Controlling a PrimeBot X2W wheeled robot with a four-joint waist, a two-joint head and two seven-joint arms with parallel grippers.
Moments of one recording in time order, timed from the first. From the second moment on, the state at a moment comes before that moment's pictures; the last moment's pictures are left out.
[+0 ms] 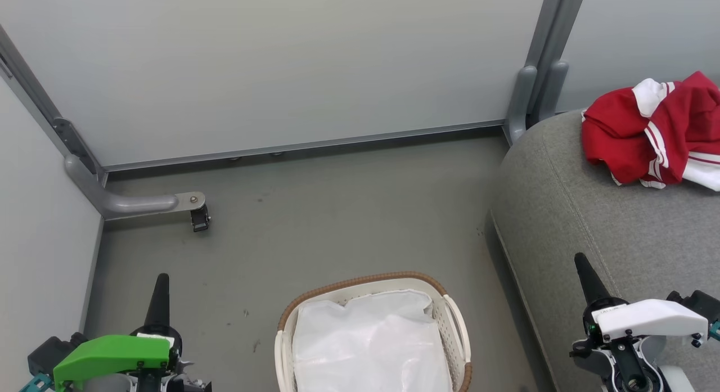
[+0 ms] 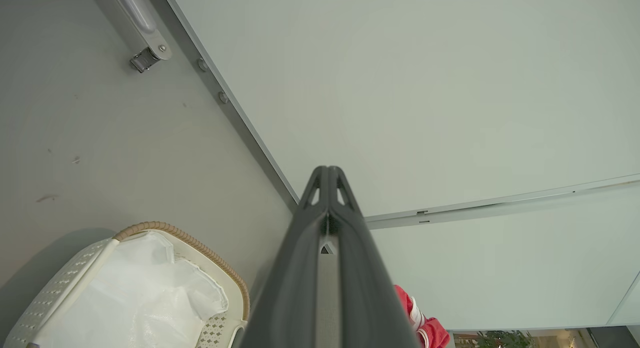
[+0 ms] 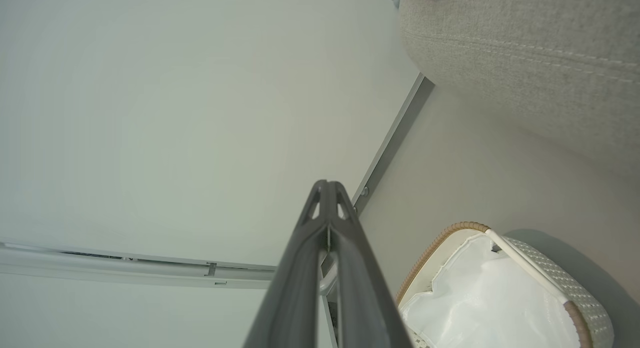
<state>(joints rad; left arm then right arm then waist) -0.05 0.05 0.06 0.26 -1.30 -0.11 0.02 -0.10 -0.05 -0.06 0.27 1.28 0.13 0.02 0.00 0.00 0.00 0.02</state>
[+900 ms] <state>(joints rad) -0.08 0.05 0.09 0.25 -1.49 -0.12 0.08 -0.10 -0.05 -0.09 0.26 1.49 0.13 0.08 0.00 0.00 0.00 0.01</state>
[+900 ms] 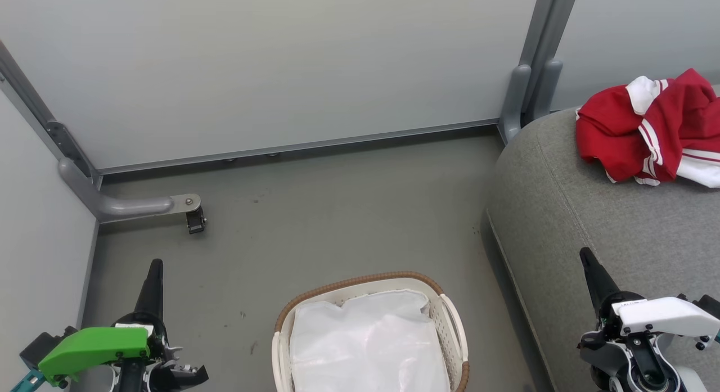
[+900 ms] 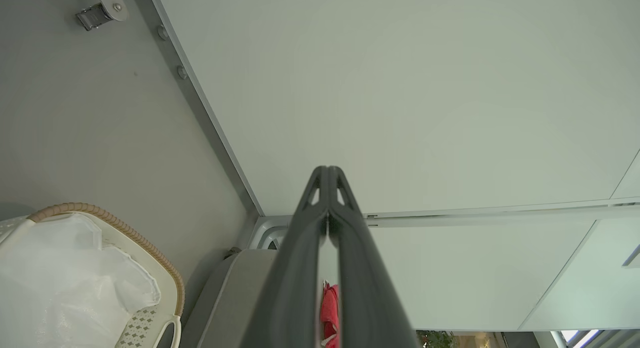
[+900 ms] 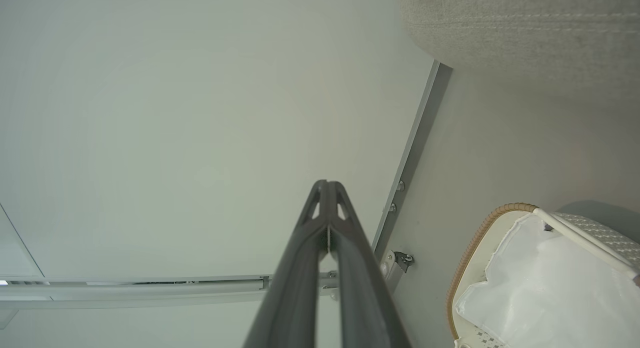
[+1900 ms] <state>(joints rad) -0.10 0.05 0.12 0.25 -1.61 -0.13 0.11 -0.10 -0.05 -0.11 0.25 1.61 0.13 0.11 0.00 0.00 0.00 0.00</state>
